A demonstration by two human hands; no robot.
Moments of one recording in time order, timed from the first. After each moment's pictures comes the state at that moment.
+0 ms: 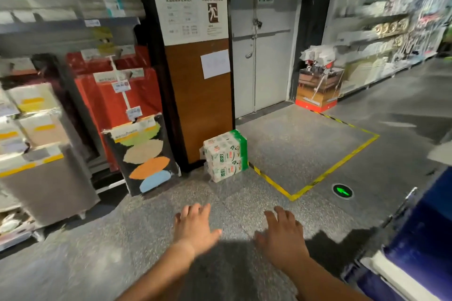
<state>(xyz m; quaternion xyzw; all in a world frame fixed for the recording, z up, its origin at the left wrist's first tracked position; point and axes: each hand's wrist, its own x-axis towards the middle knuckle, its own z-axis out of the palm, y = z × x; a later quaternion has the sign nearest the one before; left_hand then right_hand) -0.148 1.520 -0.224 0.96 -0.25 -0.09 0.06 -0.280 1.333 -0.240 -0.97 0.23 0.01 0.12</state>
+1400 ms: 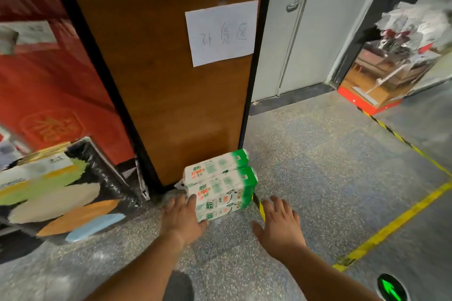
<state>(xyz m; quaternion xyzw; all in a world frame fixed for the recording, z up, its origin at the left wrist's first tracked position) 0.660 1.096 -0.352 0.97 -0.15 -0.20 0.05 0.544 0.871 -0.318 -0.97 0.16 0.13 0.13</state>
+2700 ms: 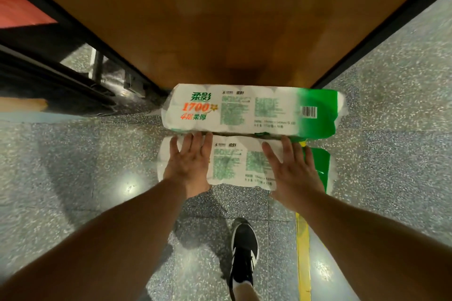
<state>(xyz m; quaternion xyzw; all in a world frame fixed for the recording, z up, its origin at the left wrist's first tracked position) 0.939 0.966 -0.820 0.94 -0.08 -0.32 -0.08 0.944 0.703 -0.827 -0.93 -0.21 0.29 -0.04</state>
